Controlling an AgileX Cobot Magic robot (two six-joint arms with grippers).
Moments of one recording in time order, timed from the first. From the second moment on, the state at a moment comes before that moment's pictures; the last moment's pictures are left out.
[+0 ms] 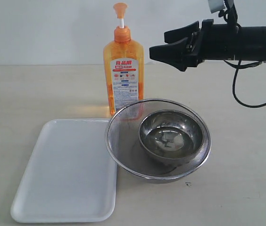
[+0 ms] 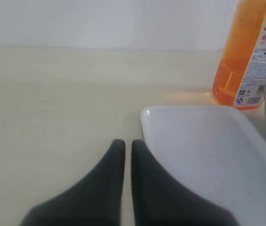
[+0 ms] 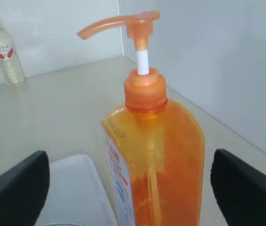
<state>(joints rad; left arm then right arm) -0.11 0.00 0.00 0.03 0.35 -0.08 0.10 1.93 -1.23 1.74 1.12 -2.12</state>
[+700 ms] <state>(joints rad) -0.11 0.00 0.00 0.03 0.35 -0.08 0.21 2.00 -1.31 1.66 0.84 -2.12</state>
